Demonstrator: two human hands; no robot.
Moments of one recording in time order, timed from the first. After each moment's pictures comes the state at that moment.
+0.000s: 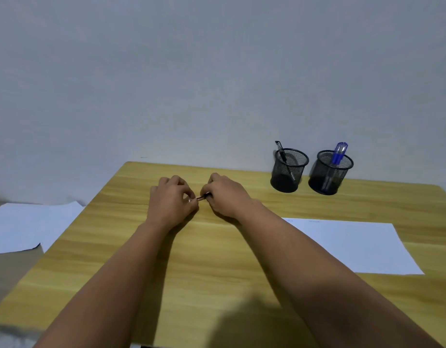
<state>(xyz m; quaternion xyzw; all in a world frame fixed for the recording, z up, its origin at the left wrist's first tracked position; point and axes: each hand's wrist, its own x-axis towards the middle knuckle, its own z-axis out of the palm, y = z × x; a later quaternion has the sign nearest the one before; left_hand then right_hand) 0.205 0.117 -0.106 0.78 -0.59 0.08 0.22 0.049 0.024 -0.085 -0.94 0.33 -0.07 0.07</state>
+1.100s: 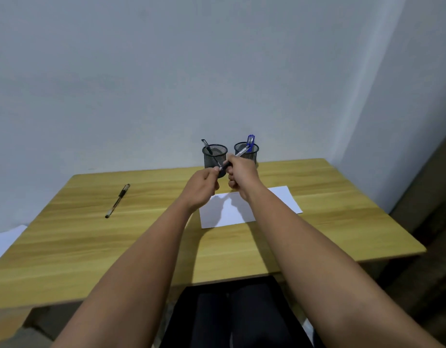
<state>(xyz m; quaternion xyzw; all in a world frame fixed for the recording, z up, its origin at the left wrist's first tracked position) -0.032 0.144 -0.020 0.57 -0.62 -0.30 0.44 -0.152 0.077 -0.012 -0.43 0.48 -0.48 0.59</state>
